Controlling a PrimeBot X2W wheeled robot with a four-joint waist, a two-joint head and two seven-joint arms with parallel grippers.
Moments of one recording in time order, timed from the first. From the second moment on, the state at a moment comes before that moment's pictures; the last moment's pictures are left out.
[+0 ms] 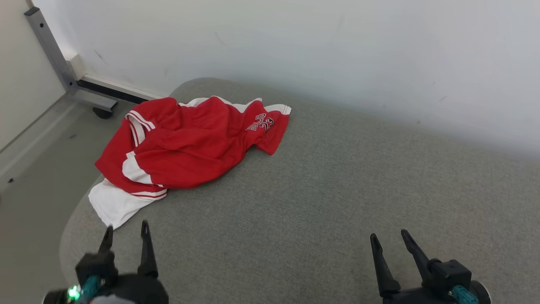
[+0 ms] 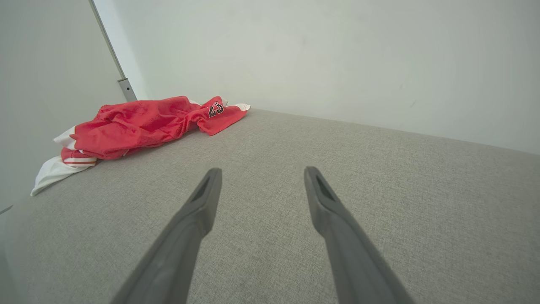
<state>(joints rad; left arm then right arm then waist) -0.11 0.15 -0.09 0.29 -0.25 0.10 -0.15 0.01 -0.05 0.03 0.19 0.10 0.13 -0.14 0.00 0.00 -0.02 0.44</state>
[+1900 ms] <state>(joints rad) -0.91 0.39 -0.07 0.98 -0.36 0.03 0.21 -0.06 -0.07 0.16 -0.05 0.09 0.13 -0.03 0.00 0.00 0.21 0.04</state>
